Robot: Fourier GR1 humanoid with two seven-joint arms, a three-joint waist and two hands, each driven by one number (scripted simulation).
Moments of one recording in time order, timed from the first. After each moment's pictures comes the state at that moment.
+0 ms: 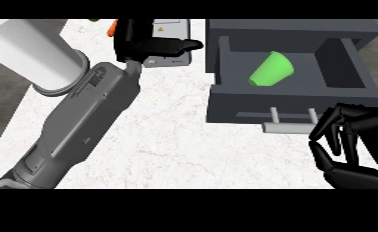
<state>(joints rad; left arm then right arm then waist) -0.91 0.25 -0.40 -1.00 0.79 0.42 -0.34 -0.05 -0.28 -0.08 -2.08 -0.13 0.39 0.15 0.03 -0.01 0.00</state>
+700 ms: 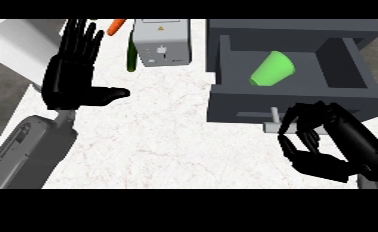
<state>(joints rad) -0.44 0.48 -0.32 -1.41 0.83 0.29 -0.31 -0.07 -0.35 0.08 -1.94 0.31 0.37 0.00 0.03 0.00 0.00</state>
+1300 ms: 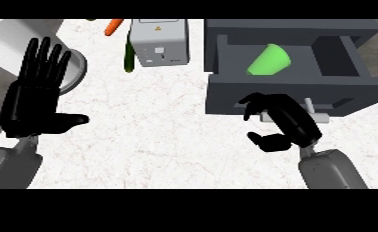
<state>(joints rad) -0.22 0.56 -0.18 -1.48 0.84 0.12 -0.34 -0.22 -0.27 0.23 -1.48 0.71 0.15 -0.19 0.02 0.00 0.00</state>
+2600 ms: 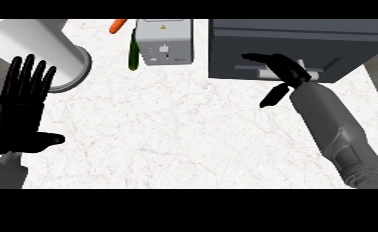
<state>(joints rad) -0.11 0.51 -0.02 -1.41 0.79 -0.15 -0.36 -0.86 -0.28 -0.01 -0.36 0.79 0.04 -0.59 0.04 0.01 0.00</state>
